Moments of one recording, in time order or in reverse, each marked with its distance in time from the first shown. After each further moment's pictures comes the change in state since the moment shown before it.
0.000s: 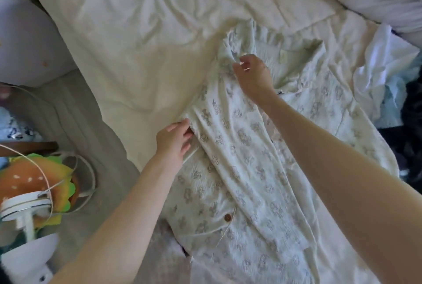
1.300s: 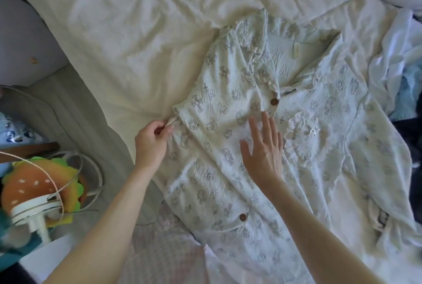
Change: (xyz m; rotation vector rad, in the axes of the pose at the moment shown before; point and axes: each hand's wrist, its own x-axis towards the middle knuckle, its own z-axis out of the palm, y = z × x) left_hand 0.057 0.010 -0.069 0.745 0.092 0.673; right_hand -0.132 0.056 0.058 -0.399 -0.002 0.030
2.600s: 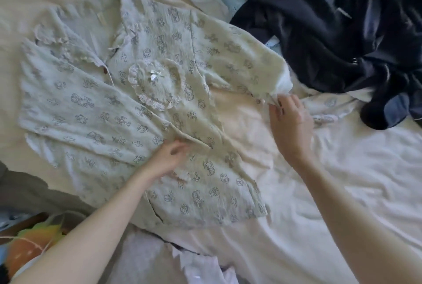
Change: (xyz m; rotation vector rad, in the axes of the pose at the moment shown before) left_hand -0.216 0.069 0.217 0.775 -0.844 0.197; right_hand -0.184 0.306 -0.063 0.299 0.717 0.357
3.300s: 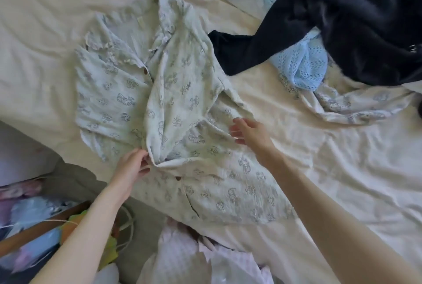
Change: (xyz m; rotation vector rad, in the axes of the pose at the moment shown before) left_hand -0.048 -0.102 -0.074 -0.785 0.373 -0.360; right_hand -0.037 -0.085 0.083 0.770 -0.757 0.771
